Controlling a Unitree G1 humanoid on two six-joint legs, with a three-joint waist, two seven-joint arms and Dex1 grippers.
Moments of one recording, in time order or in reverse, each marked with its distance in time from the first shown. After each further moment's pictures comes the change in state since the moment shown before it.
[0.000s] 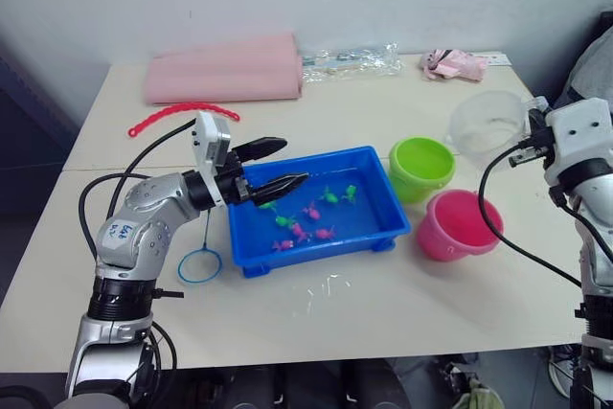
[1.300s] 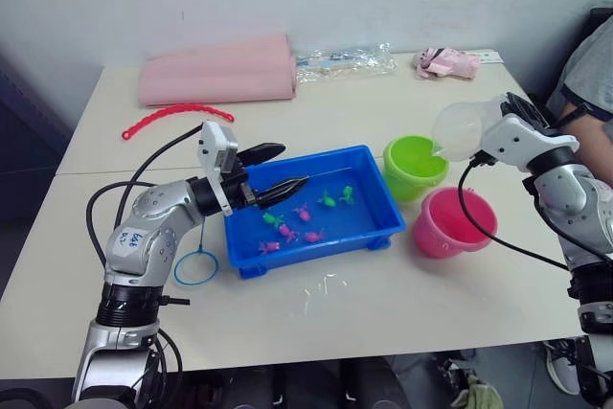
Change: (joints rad) left arm 0.033 -0.036 -0.001 -0.008 0.039 -0.033 0.027; right arm -0.146 -0.074 0.214 0.372 -0.464 -0.452 -0.273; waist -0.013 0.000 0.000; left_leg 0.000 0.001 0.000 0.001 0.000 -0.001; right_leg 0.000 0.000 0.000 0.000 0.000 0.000
